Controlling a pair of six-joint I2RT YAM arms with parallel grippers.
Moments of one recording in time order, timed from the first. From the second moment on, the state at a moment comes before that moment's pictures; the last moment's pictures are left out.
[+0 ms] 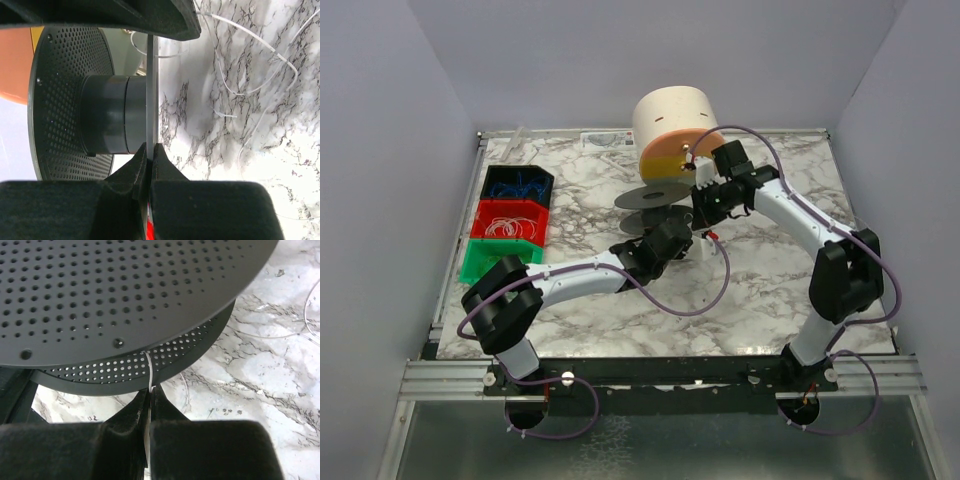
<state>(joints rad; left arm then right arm) -1.01 1.64 1.06 -0.01 -0.49 0.83 0.41 1.73 1.42 -0.73 -0.38 -0.09</state>
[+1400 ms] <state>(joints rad) -0.93 1.60 1.19 -0.19 -0.20 0.67 0.40 1.32 1.09 -0.25 -0.44 -0.42</state>
